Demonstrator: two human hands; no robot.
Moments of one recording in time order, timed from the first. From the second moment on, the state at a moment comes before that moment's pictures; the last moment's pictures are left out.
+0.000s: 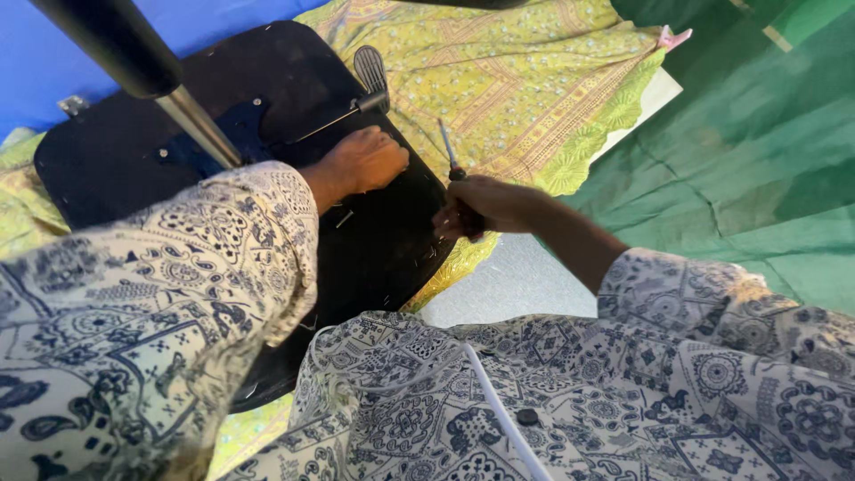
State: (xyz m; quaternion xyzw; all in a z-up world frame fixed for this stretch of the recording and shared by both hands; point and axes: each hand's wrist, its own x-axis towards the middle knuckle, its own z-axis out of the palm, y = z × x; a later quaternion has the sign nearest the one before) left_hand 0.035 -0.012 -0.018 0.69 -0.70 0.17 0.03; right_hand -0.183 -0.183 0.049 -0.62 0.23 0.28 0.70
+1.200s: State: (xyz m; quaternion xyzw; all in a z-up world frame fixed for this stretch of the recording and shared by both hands) left_hand -0.006 -0.038 0.003 0.91 -0.37 -0.16 0.10; right_hand -0.135 -0.167 -0.037 -0.78 0.22 0.17 0.56
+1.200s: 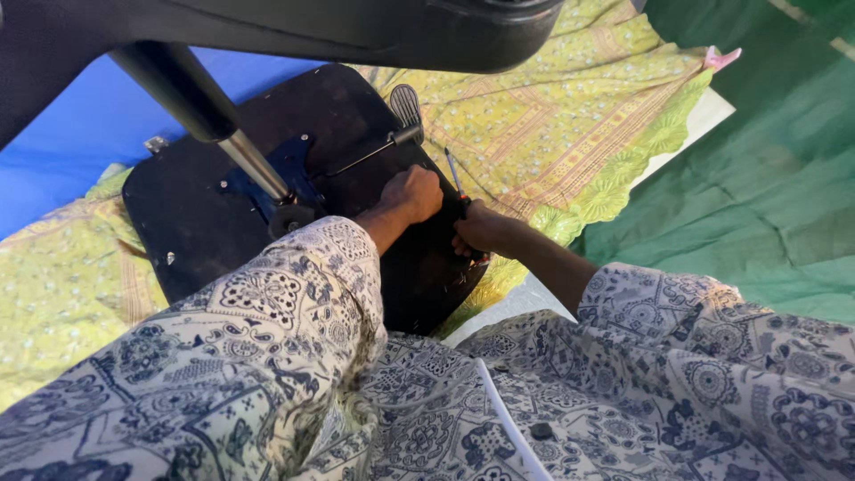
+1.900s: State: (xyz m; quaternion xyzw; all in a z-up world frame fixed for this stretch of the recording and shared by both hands) left_hand 0.061 -0.024 -0.046 0.76 -0.17 -0.34 0.53; right_hand -0.143 -0.127 0.022 -0.78 0.29 0.04 0.55
